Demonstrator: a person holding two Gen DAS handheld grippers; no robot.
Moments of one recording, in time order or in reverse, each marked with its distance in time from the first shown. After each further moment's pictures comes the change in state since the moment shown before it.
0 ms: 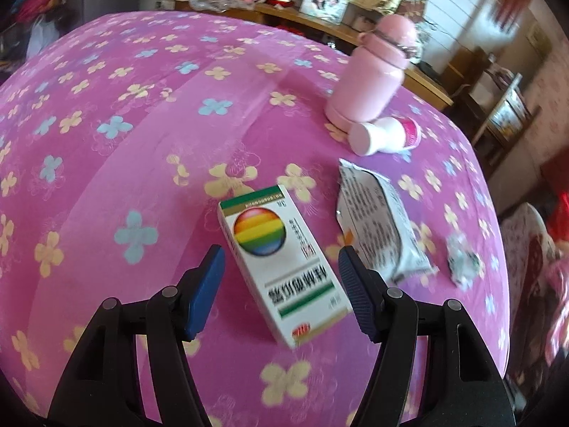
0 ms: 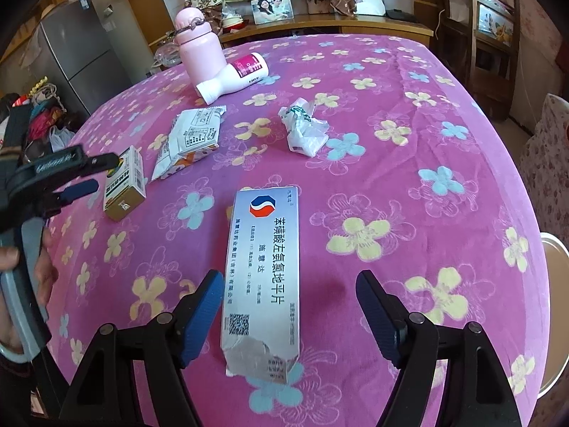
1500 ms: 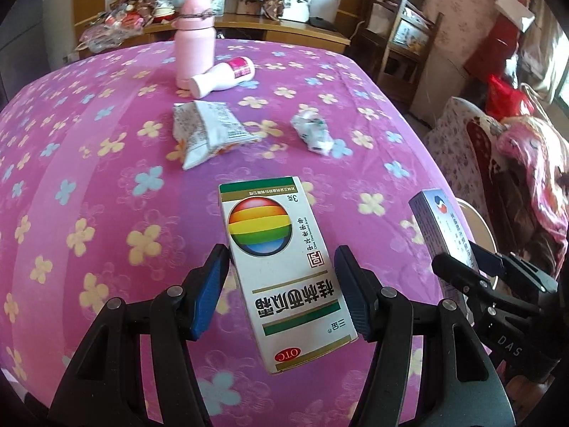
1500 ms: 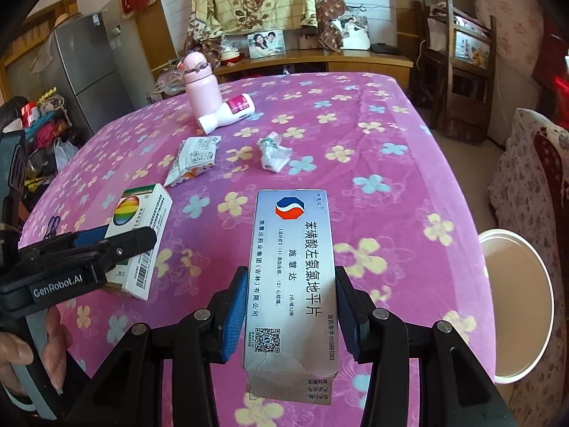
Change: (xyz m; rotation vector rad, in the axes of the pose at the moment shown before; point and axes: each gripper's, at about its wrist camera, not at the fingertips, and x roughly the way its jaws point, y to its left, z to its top) left arm -0.077 -0.110 -0.126 0.402 0.024 -0.167; right arm -0.083 -0.026 -0.046 -0.007 -0.148 -0.044
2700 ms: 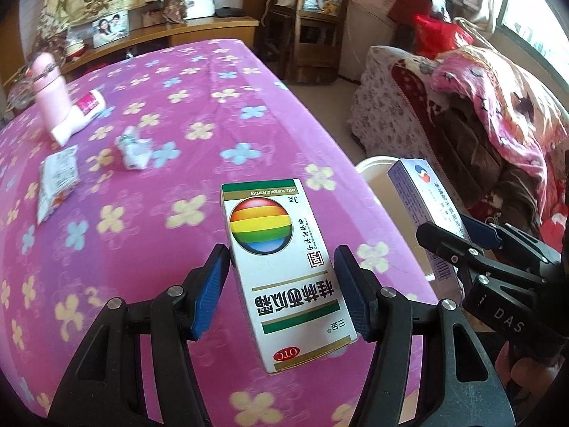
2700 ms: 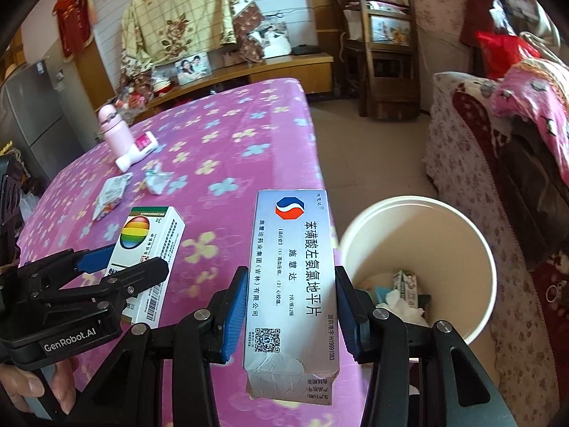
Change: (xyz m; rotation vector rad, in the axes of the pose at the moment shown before) left arm 0.037 -0.174 -0.001 0.258 0.054 -0.136; right arm -0.057 -0.137 -0.027 0.193 -0.043 -0.151
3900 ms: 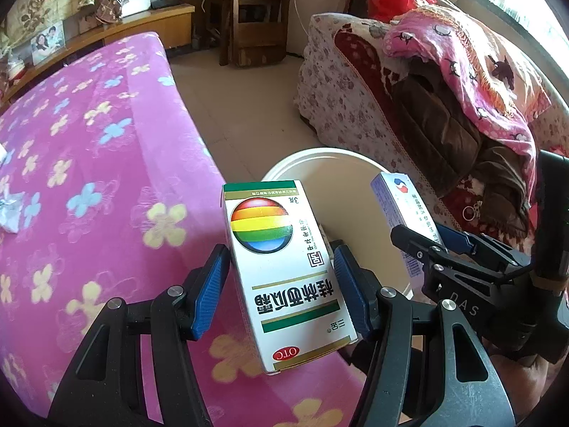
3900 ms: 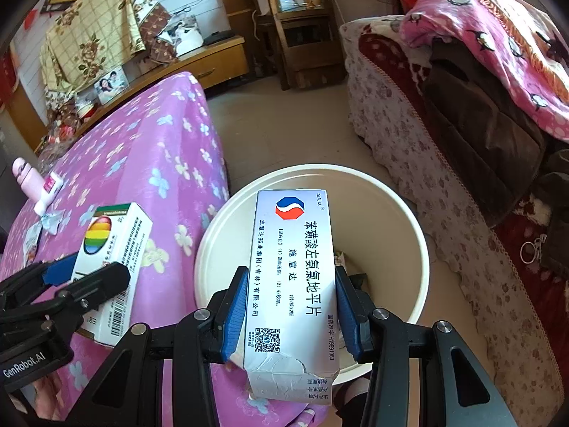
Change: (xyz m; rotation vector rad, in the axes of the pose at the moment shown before) left arm 0.094 -0.112 0.050 0.108 0.088 -0.121; right arm 0.036 -0.149 -0.002 0.228 0.074 -0.147
